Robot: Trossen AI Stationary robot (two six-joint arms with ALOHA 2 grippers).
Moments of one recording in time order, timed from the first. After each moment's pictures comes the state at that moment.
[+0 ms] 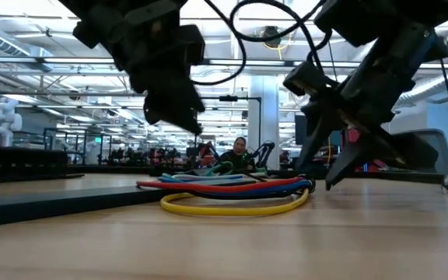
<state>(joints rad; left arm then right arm) -0.10 1.55 0.85 -0.05 0.12 -0.43 0.28 1.63 0.75 -0.08 0.18 1.70</state>
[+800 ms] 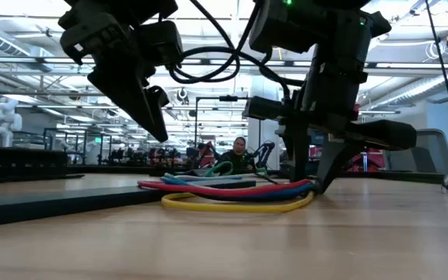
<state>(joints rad) -0.10 1.48 0.85 -0.31 0.15 -0.11 0.25 1.96 1.19 -0.63 0.16 1.78</state>
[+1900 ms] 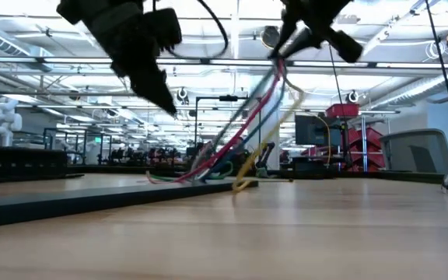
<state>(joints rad) -0.04 1.34 0.84 -0.31 0.01 -0.16 0.21 1.47 1.18 -0.55 0.83 1.39</state>
